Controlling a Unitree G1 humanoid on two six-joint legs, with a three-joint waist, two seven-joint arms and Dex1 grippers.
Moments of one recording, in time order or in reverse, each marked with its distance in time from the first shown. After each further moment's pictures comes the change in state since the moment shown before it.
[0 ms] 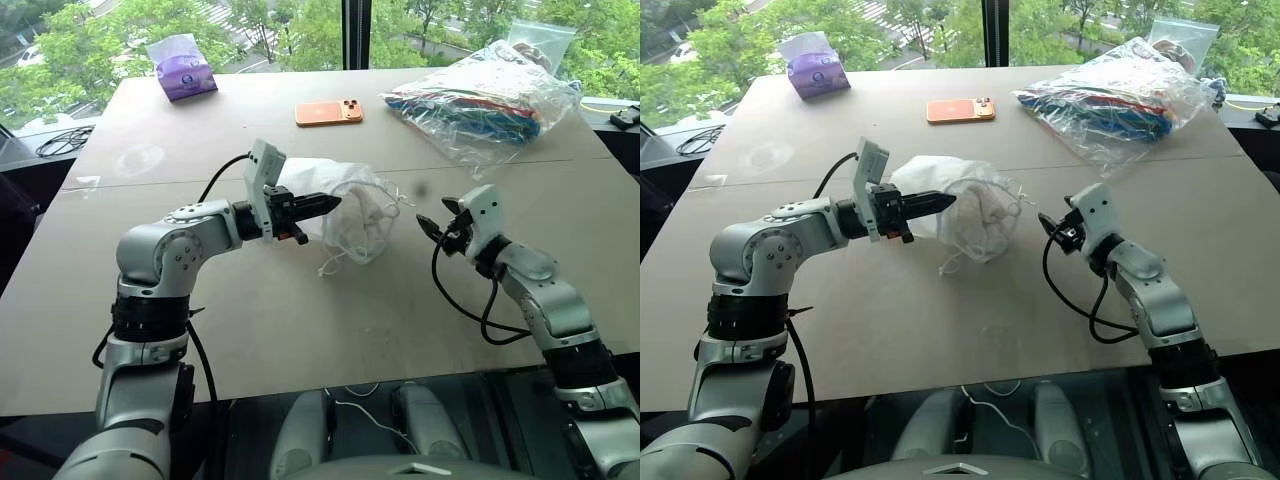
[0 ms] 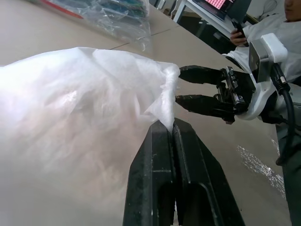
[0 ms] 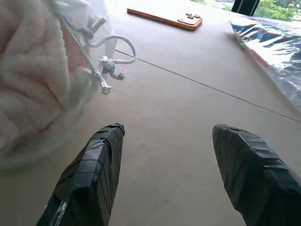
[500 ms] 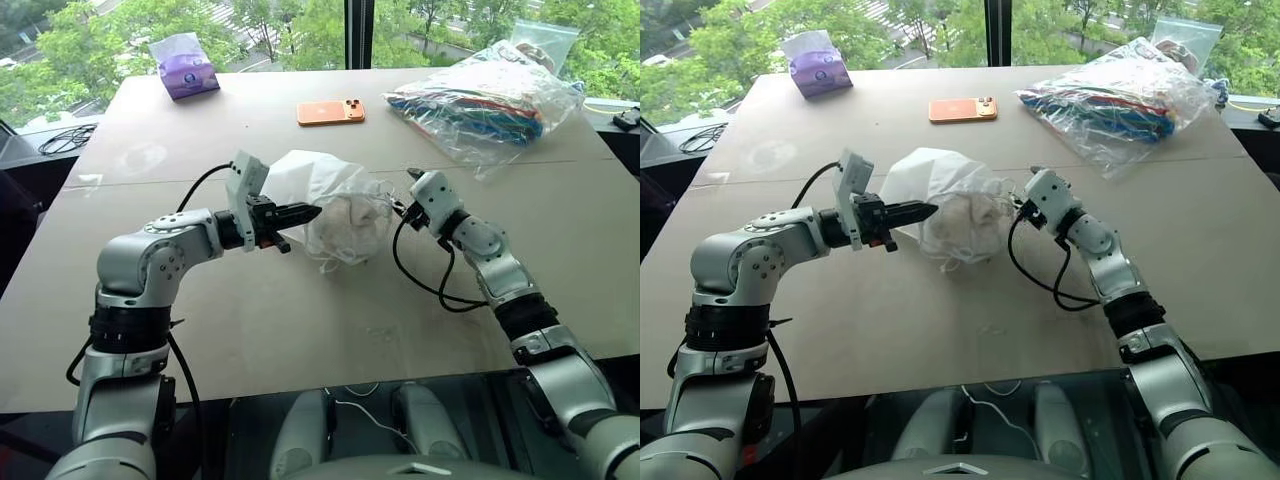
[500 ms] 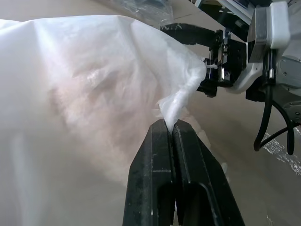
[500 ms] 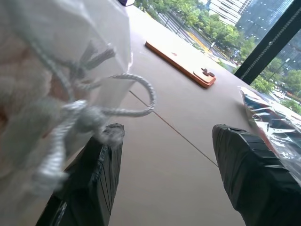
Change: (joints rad) left arm 0.039 0.049 0.007 0.001 0.027 -0.019 -0.009; right arm -0.259 0.147 0.033 0.446 -0.214 -0.380 -0.013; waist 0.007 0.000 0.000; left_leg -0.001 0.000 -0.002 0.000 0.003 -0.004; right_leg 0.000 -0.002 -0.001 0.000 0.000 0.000
